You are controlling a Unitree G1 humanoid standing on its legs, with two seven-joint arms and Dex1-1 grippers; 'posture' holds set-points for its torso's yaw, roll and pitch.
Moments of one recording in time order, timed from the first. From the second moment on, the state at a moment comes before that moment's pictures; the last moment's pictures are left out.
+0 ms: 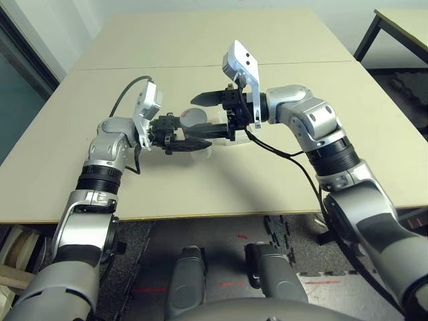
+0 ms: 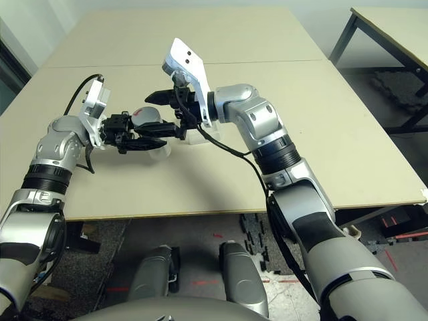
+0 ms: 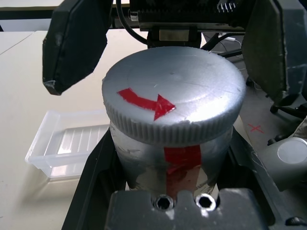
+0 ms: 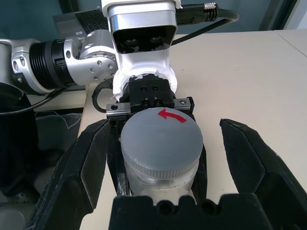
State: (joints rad) left arm -0.75 0.53 -0.05 0.56 -0.39 0.12 -1.53; right arm -1.00 -0.21 0.26 0.27 0.32 0.54 1.09
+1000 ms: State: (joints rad) left arm -0.76 0.54 -0.04 0.57 -0.38 0.12 -1.54; right arm -1.02 -0.18 0.09 0.33 0.41 0.65 0.99
